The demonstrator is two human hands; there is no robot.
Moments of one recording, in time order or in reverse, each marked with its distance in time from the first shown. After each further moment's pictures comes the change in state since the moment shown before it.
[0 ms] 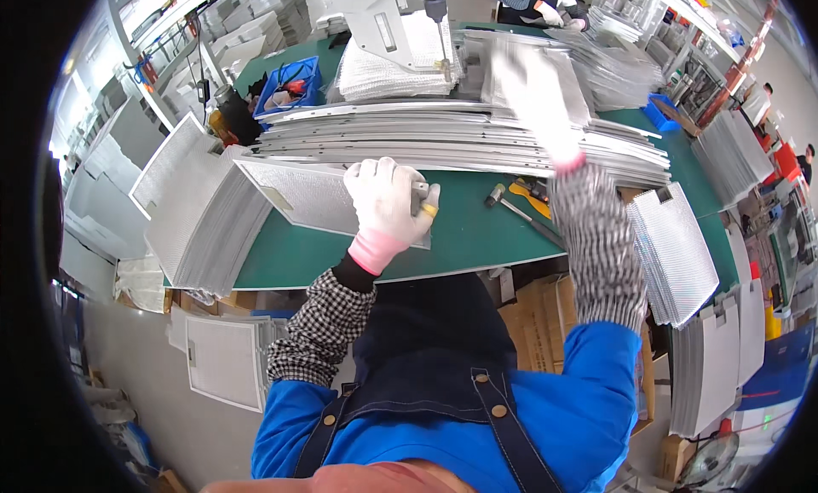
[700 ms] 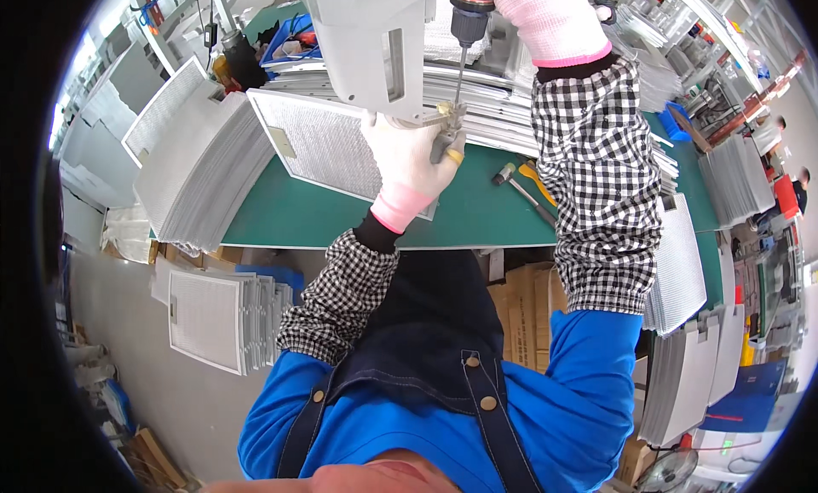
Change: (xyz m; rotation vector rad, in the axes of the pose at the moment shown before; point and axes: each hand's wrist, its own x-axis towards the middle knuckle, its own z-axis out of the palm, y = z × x) left_hand 0.014 0.006 0.023 -0.082 0.054 -0.222; right_hand 0.088 -0.185 0.000 1.170 0.075 0.025
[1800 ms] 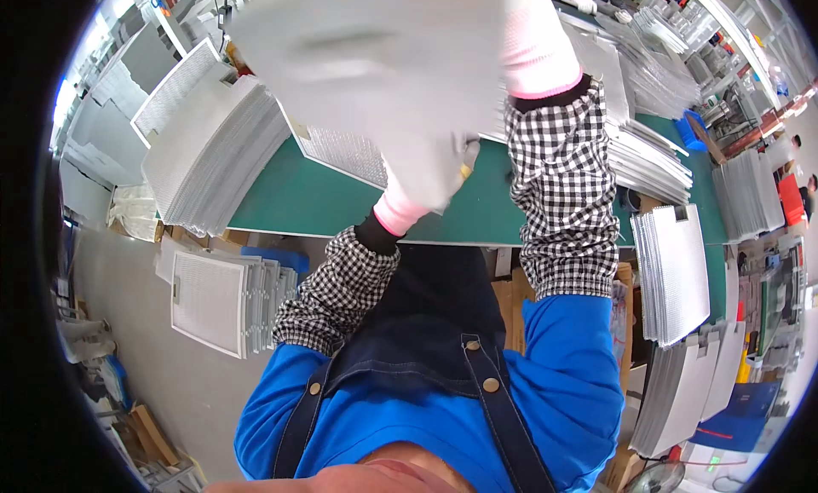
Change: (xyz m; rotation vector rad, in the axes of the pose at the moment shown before) left_hand -0.031 -0.026 0.019 -0.053 -0.185 -0.097; right_hand -0.030 0.047 0.004 0.023 -0.145 0.025
